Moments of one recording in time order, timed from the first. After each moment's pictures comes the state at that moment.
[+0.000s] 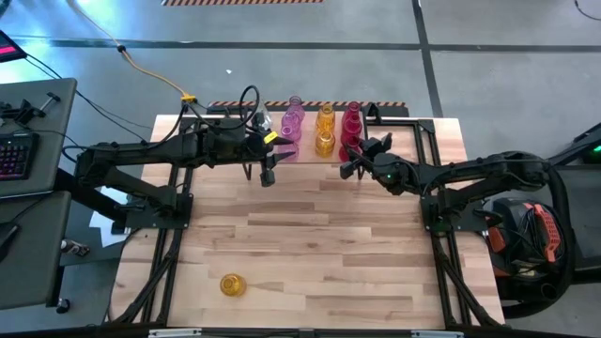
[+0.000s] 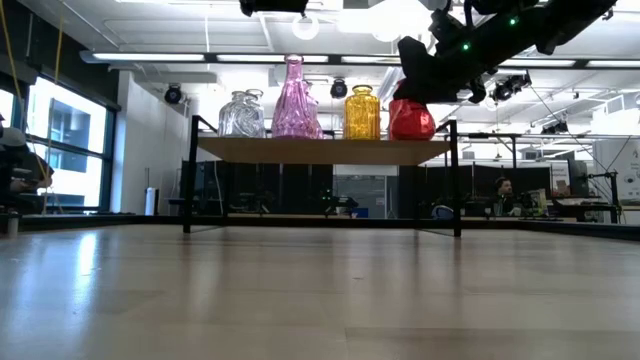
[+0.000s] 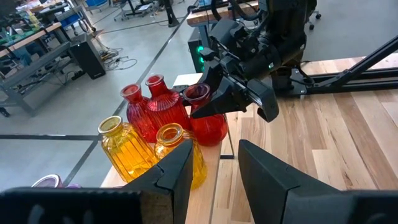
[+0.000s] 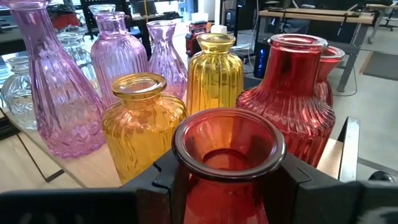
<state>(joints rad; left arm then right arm) 0.13 1.26 1.19 -0.24 -0.17 0.21 -0.09 1.22 0.62 0.34 0.80 0.23</state>
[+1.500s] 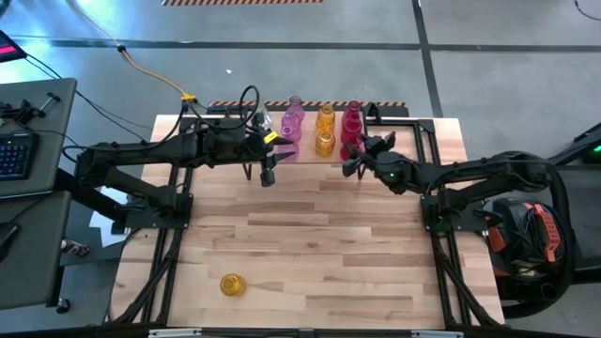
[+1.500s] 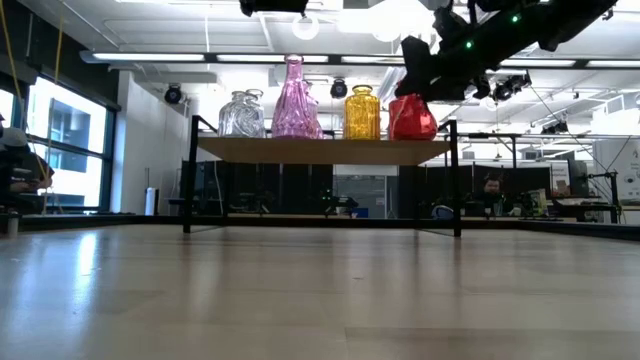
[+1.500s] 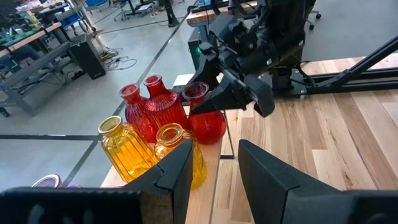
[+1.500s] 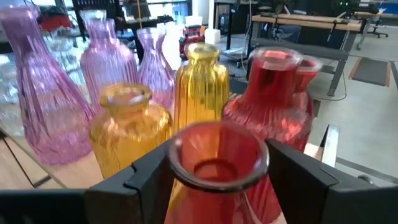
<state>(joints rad) 0.13 1.26 1.19 -0.24 -0.17 0.21 -0.10 1.19 0.62 0.32 0.83 0.20</state>
